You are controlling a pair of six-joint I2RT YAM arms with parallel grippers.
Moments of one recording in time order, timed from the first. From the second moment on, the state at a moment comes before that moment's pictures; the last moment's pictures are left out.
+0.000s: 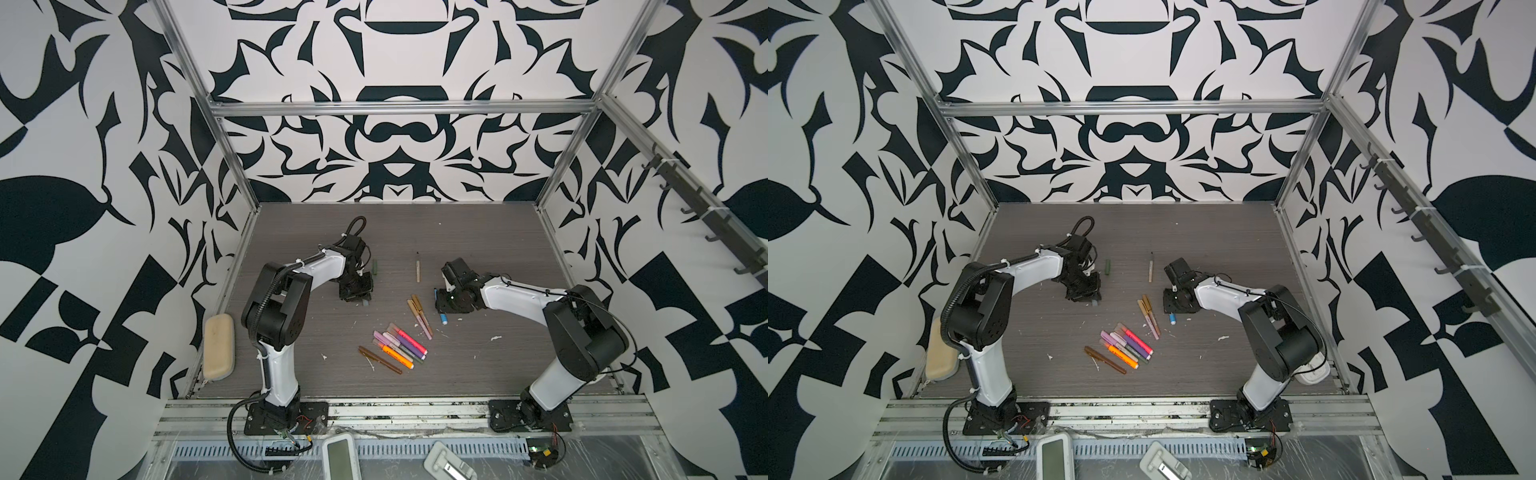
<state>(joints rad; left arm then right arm) -0.43 1.92 1.25 -0.72 0.32 -0.49 0.52 1.66 0.89 -0.41 -0.04 0.49</state>
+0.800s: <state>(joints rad) -0.43 1.95 1.29 -0.73 0.31 -0.46 0.53 1.57 0.89 -0.48 -0.03 0.47</state>
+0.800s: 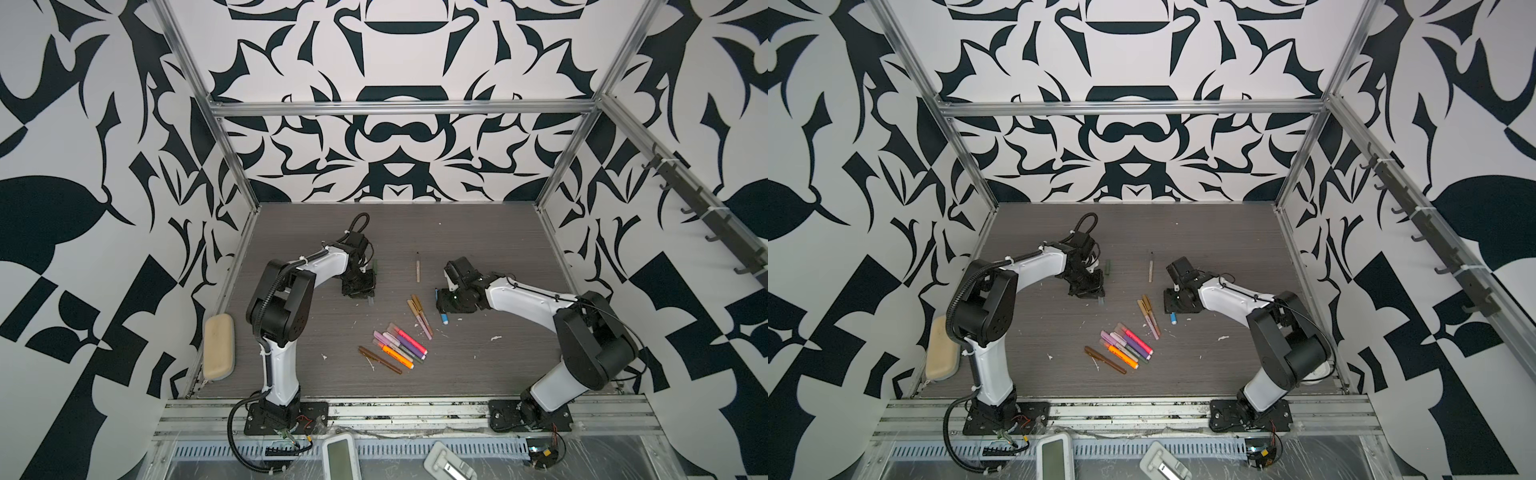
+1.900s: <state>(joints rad) -0.43 1.72 1.29 -0.77 0.31 -0.46 0.74 1.70 0.98 -0.57 -0.02 0.45</state>
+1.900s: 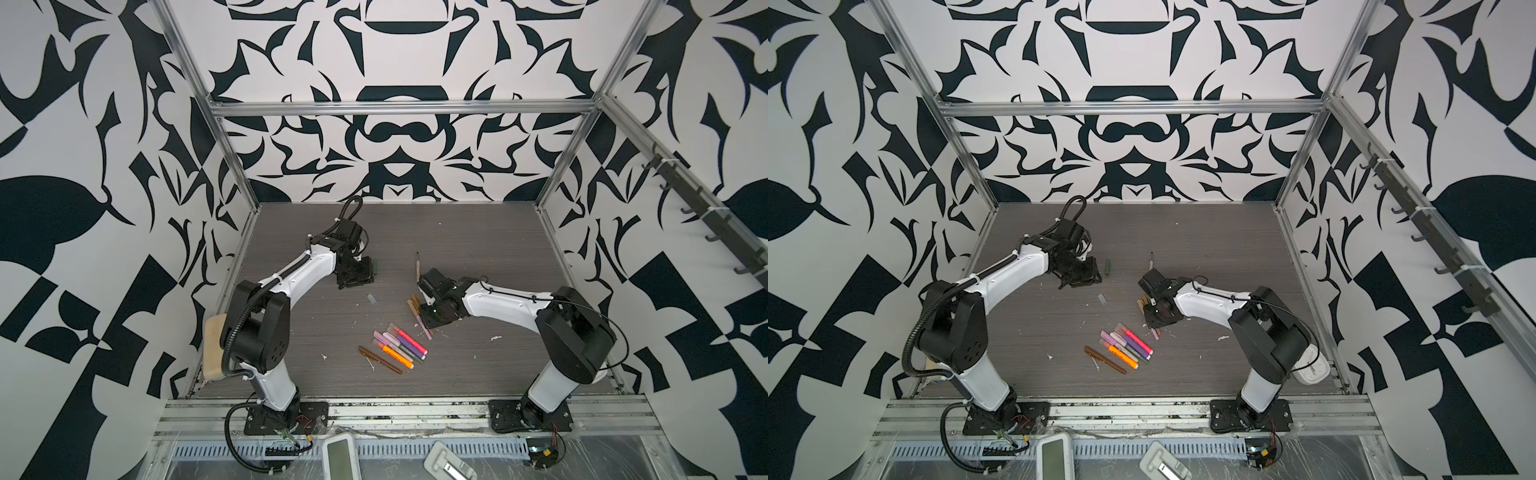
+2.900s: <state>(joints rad) -0.43 1.58 1.00 -0.22 0.68 -0.91 0.77 1.62 1.07 -0.61 -0.11 0.44</state>
